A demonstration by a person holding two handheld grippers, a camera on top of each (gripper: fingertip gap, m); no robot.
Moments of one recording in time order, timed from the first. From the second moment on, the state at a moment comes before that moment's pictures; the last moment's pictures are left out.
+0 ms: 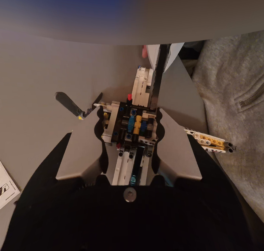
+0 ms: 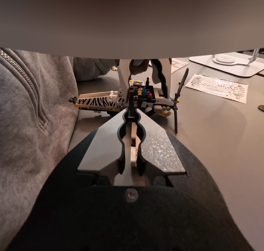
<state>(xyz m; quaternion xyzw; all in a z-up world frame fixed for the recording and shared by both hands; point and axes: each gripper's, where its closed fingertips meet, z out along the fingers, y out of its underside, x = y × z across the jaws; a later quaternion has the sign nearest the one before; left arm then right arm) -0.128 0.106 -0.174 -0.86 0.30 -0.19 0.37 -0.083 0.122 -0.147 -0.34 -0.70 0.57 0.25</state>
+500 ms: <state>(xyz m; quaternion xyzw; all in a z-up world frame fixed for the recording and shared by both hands) -0.130 0.105 -0.178 -0.86 0.28 -0.22 0.37 -0.085 0.125 -0.149 -0.37 -0.70 0.58 0.22</state>
